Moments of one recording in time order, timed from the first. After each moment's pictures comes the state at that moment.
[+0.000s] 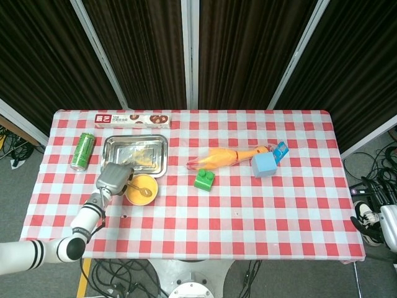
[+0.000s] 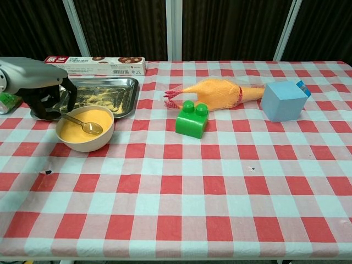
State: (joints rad) left arm -0.83 -1.36 -0.07 -1.65 0.69 0.91 0.73; right arm 0.07 -0.99 0.05 -1.52 -1.56 1.50 0.28
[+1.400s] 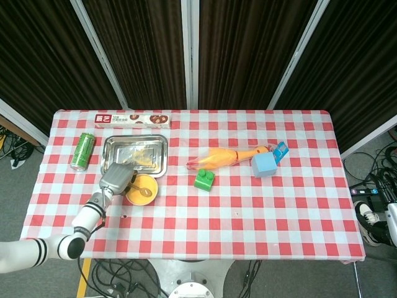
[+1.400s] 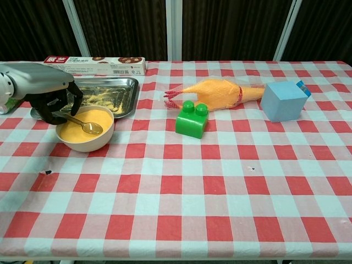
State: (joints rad) left arm -0.82 -1.42 -0.04 -1.52 0.85 0.87 0.57; right arm 0.06 -0.97 0.06 -1.53 -1.53 1.51 0.28
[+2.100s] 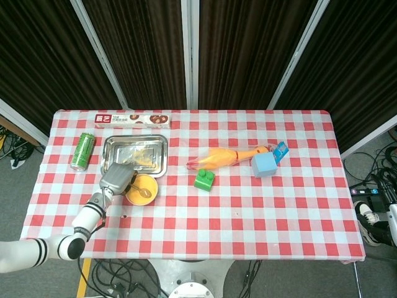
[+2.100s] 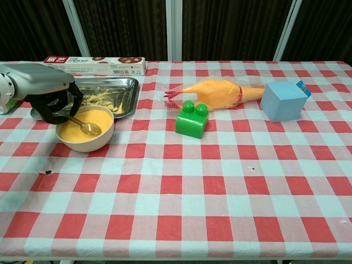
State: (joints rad) left arm -0.82 -1.41 -0.03 -1.53 0.86 0.89 0.58; right arm 0.05 -0.97 0.06 -1.54 -1.54 1.52 0.28
